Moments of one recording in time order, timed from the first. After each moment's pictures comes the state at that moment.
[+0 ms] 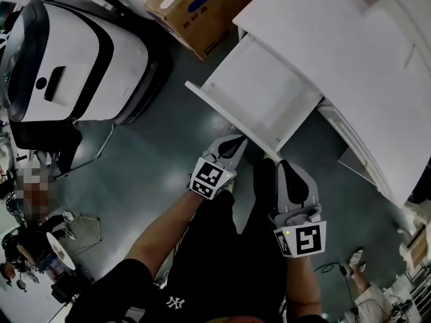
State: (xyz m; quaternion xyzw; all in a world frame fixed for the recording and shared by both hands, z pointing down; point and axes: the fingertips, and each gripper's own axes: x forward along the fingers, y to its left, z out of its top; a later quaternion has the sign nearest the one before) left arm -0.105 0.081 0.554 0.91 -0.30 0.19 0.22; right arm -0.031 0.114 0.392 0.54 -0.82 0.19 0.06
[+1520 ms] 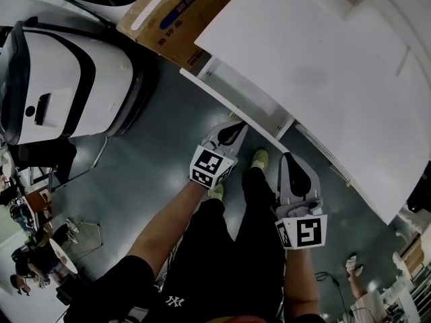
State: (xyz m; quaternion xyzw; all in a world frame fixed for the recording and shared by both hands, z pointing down) left arm 0.000 -0.026 0.560 0.91 -0.31 0.17 0.22; right arm 0.079 0.036 0.423 0.57 -0.80 0.19 0.07
